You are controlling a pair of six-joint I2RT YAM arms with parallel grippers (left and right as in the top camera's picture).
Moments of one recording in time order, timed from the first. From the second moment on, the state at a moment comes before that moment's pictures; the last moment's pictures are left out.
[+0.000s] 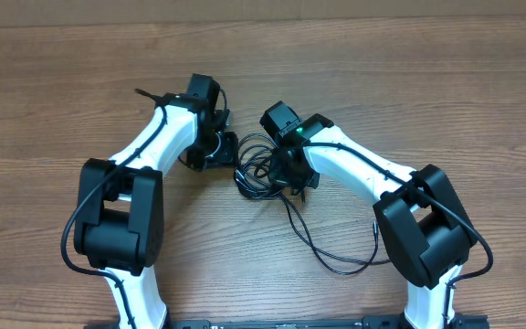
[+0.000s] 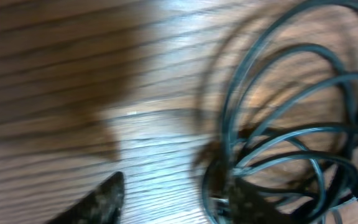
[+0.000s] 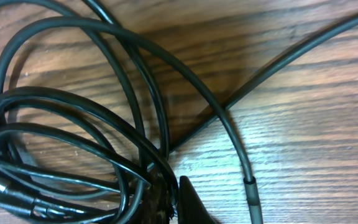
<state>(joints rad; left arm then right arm) -0.22 2.01 1.40 -0.88 0.25 -0.18 0.61 2.02 1.42 -0.87 -0.06 0.83</state>
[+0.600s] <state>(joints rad) -0.18 2.01 1.32 -0.97 0.55 -0.11 0.59 2.02 1.42 -0.82 -0.06 0.83</state>
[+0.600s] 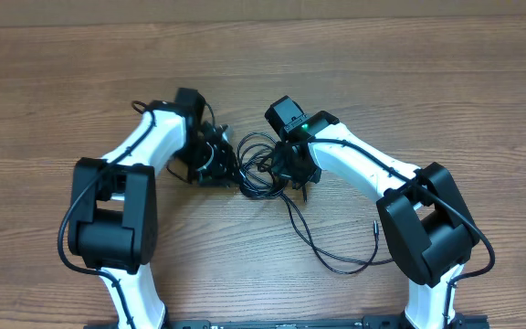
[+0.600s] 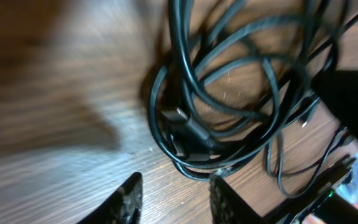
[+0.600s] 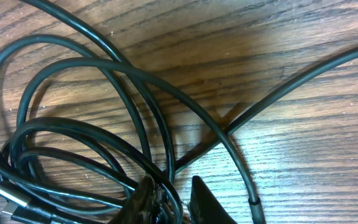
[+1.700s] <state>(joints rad) -0.24 2.00 1.24 -0.84 0.47 -0.37 0.59 2.02 1.42 -0.85 -0.06 0.83</state>
